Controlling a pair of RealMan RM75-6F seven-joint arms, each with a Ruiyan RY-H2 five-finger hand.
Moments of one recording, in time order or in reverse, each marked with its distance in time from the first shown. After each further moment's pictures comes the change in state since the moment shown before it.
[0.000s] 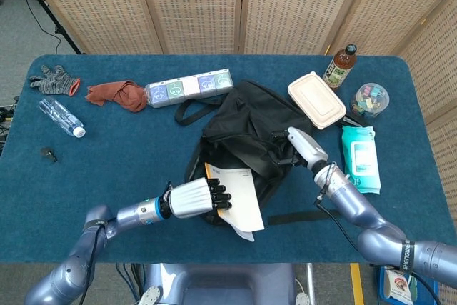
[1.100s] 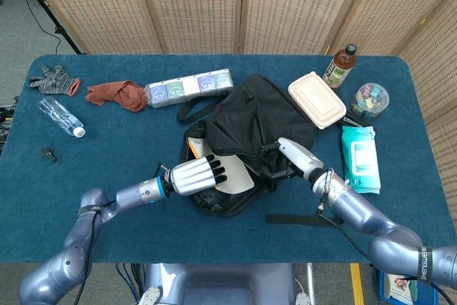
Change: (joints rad) left arm -0.081 0.060 0.049 0.022 -0.057 -0.222 0.263; right arm 0.029 0.143 0.003 -0.133 -0.030 -0.127 0.100
